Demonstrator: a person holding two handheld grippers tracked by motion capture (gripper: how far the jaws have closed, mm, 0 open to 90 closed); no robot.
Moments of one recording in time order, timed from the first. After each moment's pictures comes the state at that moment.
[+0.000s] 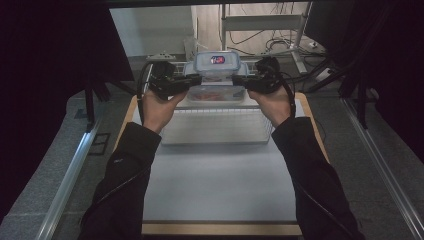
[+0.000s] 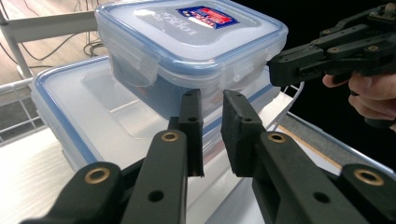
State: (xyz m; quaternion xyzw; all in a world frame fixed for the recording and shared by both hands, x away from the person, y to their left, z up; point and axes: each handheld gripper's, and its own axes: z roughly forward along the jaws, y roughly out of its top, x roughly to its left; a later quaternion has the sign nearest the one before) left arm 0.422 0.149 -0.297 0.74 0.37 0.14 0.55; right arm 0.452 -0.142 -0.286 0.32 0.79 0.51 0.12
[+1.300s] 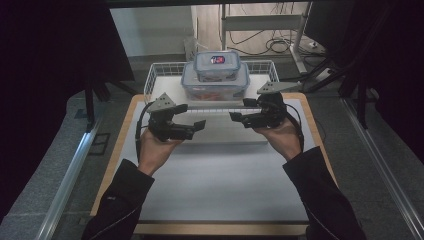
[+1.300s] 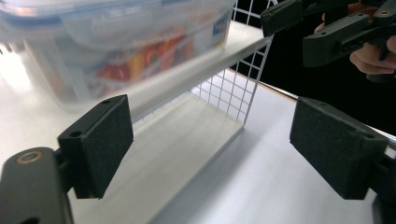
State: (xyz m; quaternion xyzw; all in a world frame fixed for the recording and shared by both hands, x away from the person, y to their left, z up) left arm 0.349 0.146 -0.367 0.76 0.33 0.18 0.54; right arm 0.395 -0.158 -0.334 0.26 0.81 0.51 0.14
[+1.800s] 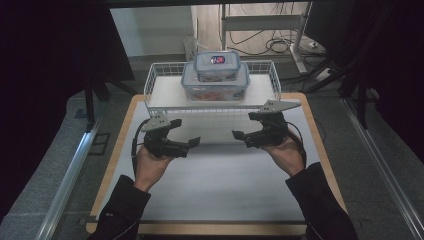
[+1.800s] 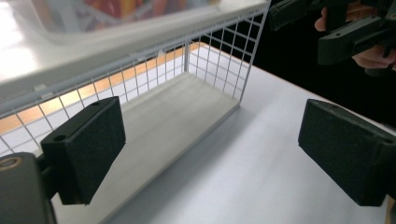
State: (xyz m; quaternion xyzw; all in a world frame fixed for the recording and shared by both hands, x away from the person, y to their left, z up) left arm 0.323 0.157 -0.401 0.76 0.33 0.17 0.54; right arm 0.373 -0.167 -0.370 0.27 0.82 0.49 0.14
